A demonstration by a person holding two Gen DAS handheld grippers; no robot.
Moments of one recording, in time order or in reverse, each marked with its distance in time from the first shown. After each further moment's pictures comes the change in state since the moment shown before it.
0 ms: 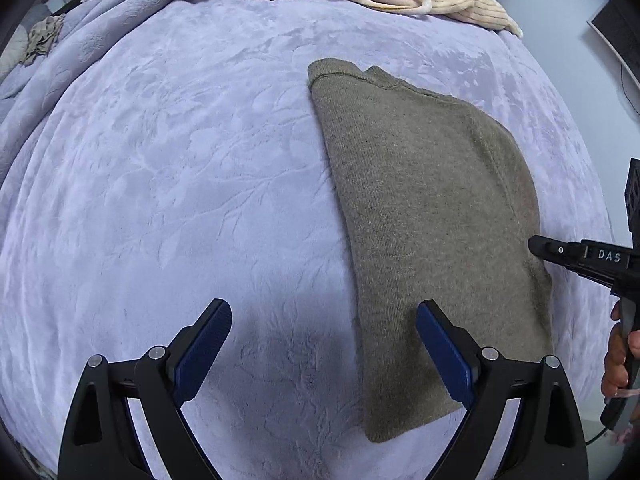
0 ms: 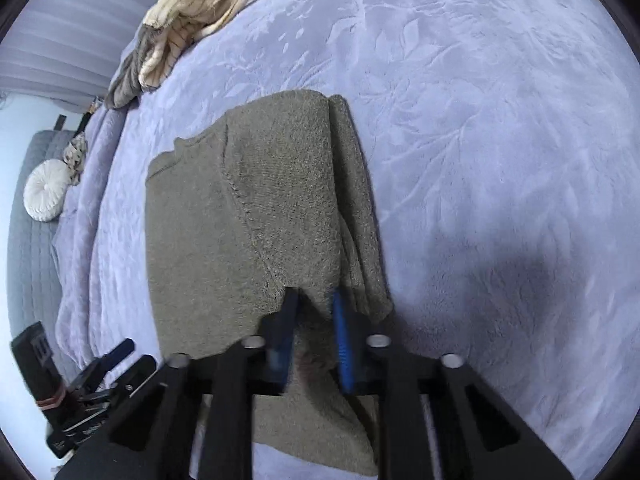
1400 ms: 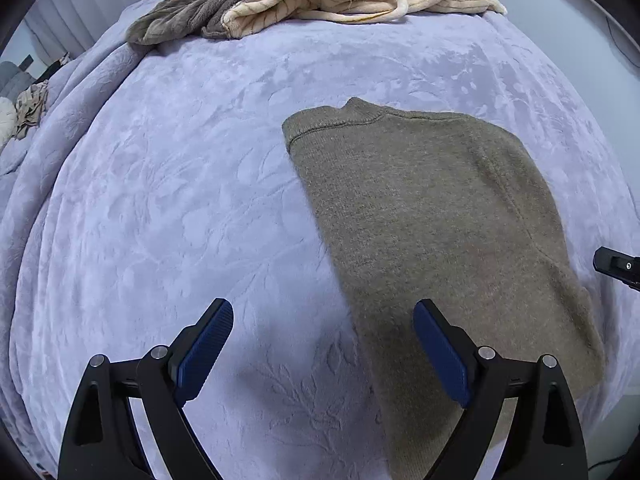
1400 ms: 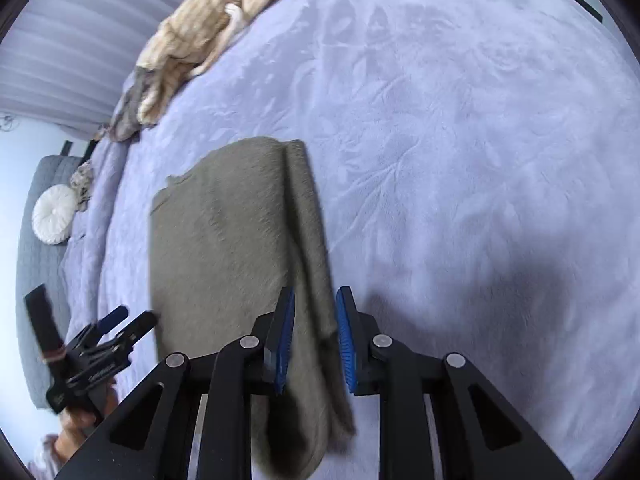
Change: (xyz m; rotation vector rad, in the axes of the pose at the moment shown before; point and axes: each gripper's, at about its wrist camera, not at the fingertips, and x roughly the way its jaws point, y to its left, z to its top) left arm 0.008 -0.013 0.038 0.173 -0.057 0.097; right arm -0.046 -0.034 -0.011 0.071 -0.108 0.151
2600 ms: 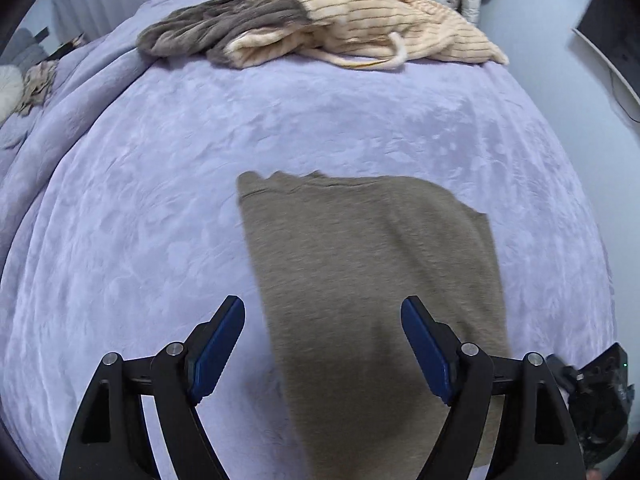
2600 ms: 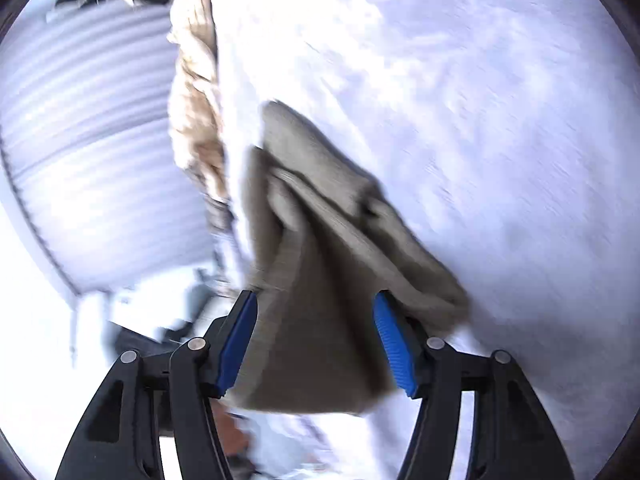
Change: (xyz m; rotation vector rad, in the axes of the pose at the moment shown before) left arm -0.018 0.003 0.023 -0.136 -0.082 -0.051; right arm 0.015 -0.118 -0.099 0.673 -0.085 0.682
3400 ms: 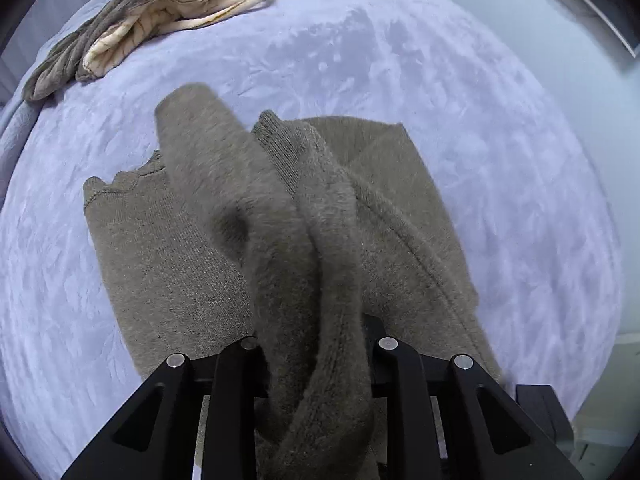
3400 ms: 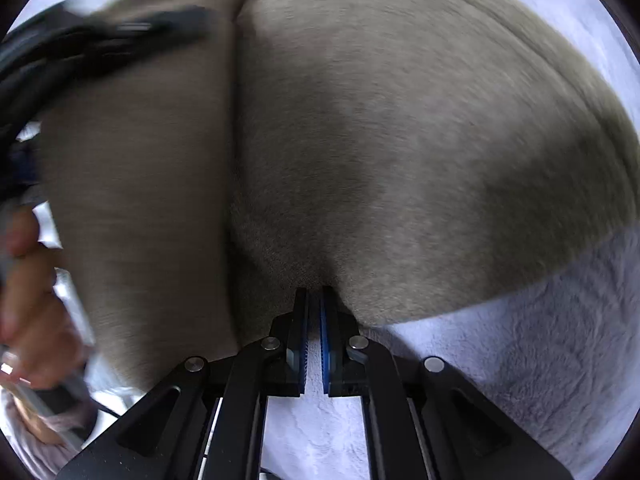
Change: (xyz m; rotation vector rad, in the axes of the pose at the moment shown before) left arm 0.053 -0.110 -0.017 0.334 0.130 -0.078; right arm 0.127 0.010 -0.084 -0.397 0.287 -0.515
